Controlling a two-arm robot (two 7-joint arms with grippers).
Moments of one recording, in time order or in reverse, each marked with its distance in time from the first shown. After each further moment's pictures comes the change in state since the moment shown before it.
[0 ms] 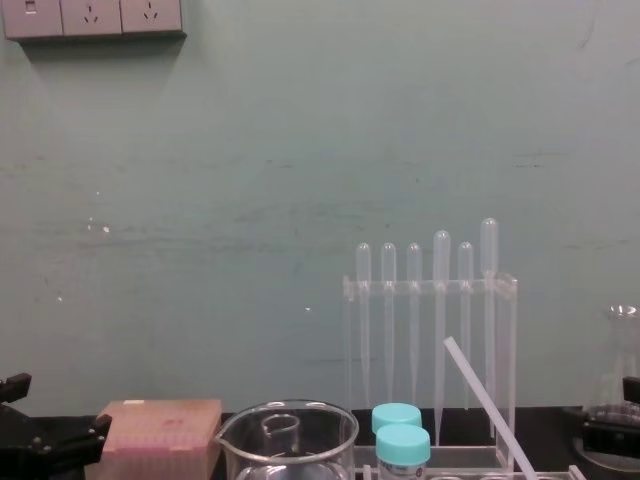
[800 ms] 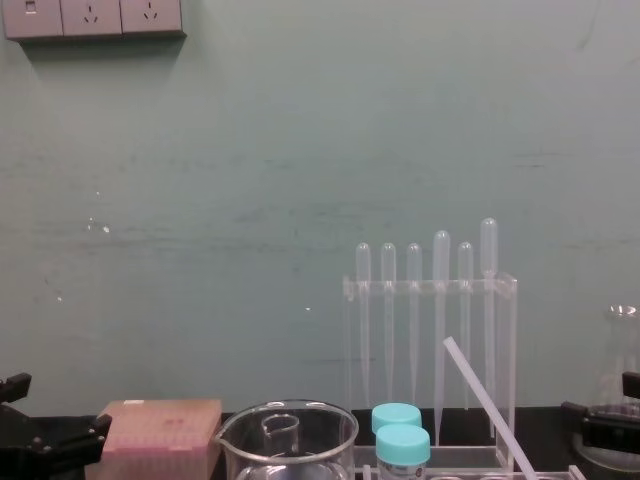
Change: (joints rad) left arm 0.000 0.000 0.000 0.000 0.000 0.000 0.000; right arm 0.001 0.000 0.000 0.000 0.001 -0.012 0.001
